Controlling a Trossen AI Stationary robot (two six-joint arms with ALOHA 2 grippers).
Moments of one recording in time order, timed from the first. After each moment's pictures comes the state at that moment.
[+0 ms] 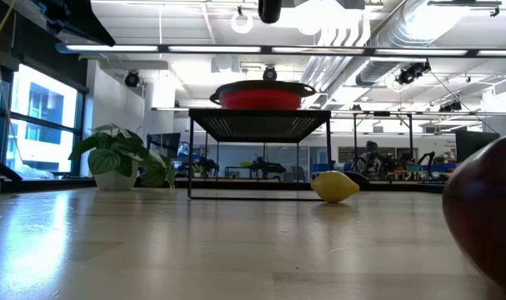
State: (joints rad) left arm -0.18 0.57 0.87 -0.93 -0.82 -0.43; right arm -0.10 1.58 1.35 0.21 -0.24 0.81
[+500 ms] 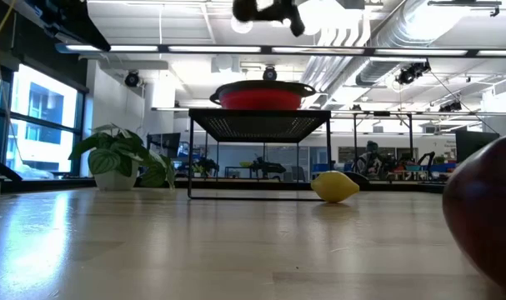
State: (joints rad) left arm -0.18 0.57 0.87 -0.99 -0.82 -0.43; right arm -0.22 1.58 1.51 -0.12 0.20 0.57
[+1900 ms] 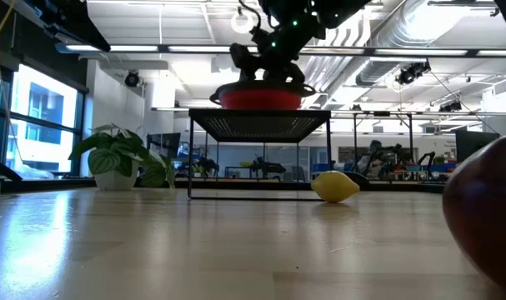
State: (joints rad) left arm -0.18 0.57 0.87 -0.99 -0.82 -0.43; right arm -0.33 1.84 1.50 -0.14 0.47 0.28
